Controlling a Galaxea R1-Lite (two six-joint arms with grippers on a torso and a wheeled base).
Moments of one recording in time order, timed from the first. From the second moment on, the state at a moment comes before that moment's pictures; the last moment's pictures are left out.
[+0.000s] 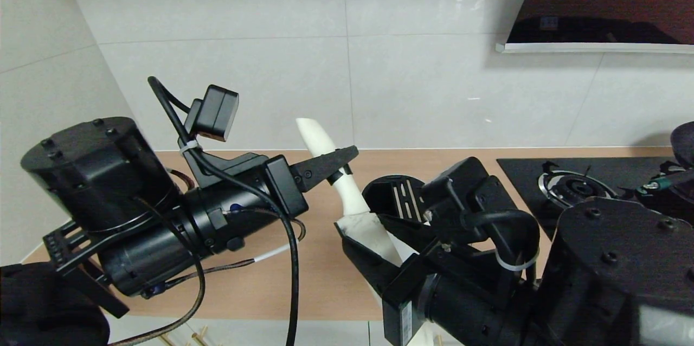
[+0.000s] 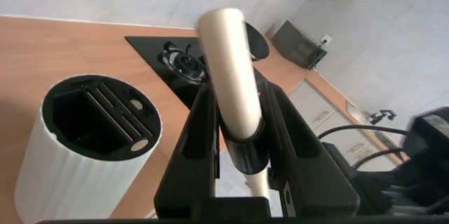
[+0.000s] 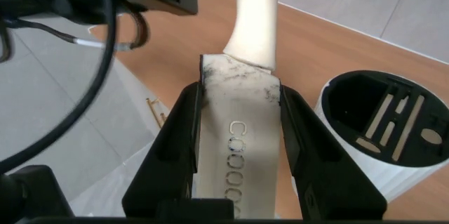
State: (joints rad) left arm -0.61 1.59 -0.62 -1.09 -0.33 -0.63; right arm 1.14 1.67 -0.72 -0.91 -0.34 0.05
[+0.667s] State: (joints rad) left arm -0.61 1.59 -0.62 -1.10 -0.33 -0.63; right arm 1.14 1.67 -0.73 -0.91 -0.36 0.05
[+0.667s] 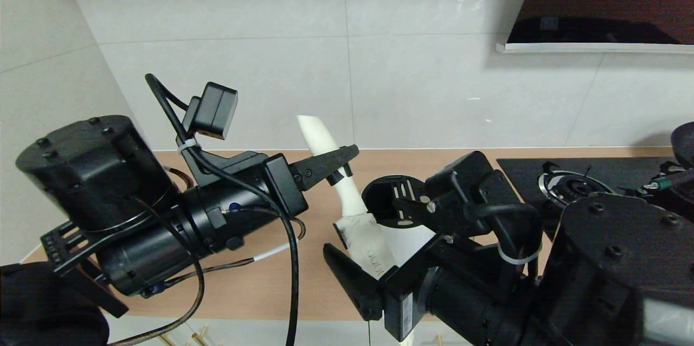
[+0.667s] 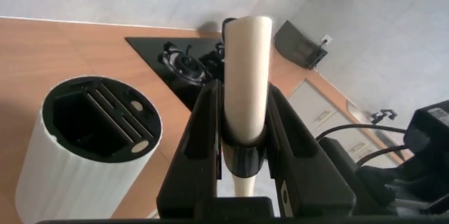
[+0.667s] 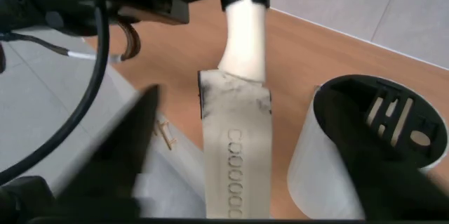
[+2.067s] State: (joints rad) left arm -0.57 1.81 -0.78 -1.53 -0.36 -0.08; right arm 0.85 1.45 -0.73 -0.87 -0.35 0.00
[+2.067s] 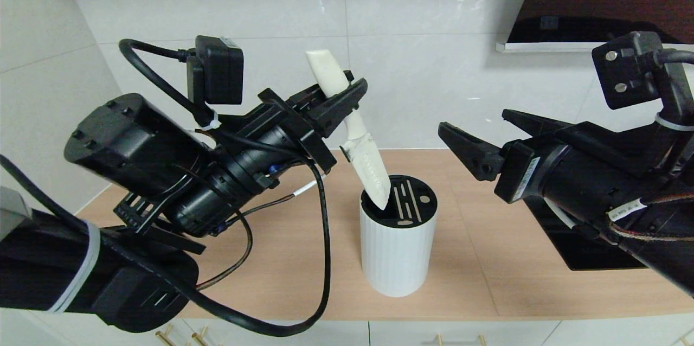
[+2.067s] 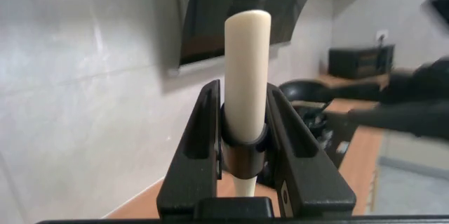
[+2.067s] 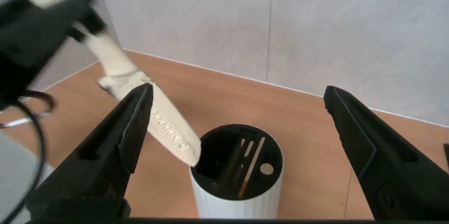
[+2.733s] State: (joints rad) left arm -0.54 1.90 -0.77 -1.53 -0.36 -0.05; right arm 0.85 1.46 -0.73 -0.87 -0.36 0.00
